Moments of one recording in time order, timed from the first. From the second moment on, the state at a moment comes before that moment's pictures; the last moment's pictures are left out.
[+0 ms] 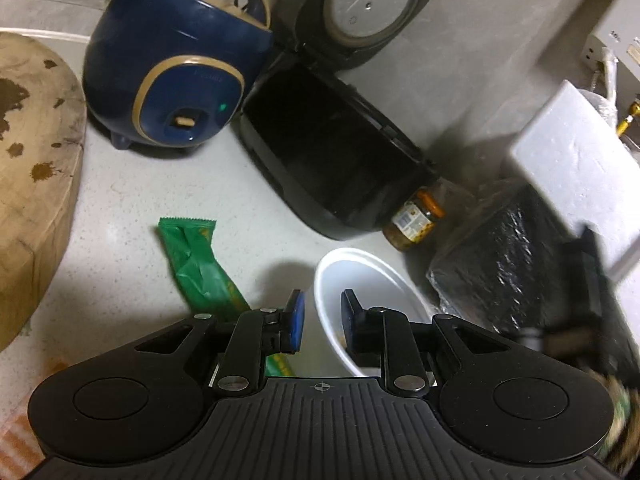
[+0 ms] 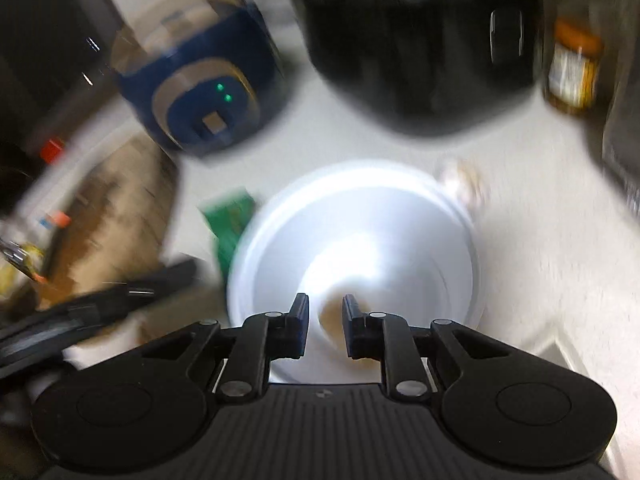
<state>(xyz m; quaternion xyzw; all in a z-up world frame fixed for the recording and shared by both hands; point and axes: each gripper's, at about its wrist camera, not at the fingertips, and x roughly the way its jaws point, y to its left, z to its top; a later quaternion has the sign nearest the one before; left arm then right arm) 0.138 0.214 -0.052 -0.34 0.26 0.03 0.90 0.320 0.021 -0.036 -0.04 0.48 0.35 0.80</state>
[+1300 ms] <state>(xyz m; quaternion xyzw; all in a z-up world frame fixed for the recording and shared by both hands) 0.211 0.187 -0.065 -0.24 0.34 0.07 0.91 0.345 -0.102 0.045 0.04 0.37 0.28 0.88</state>
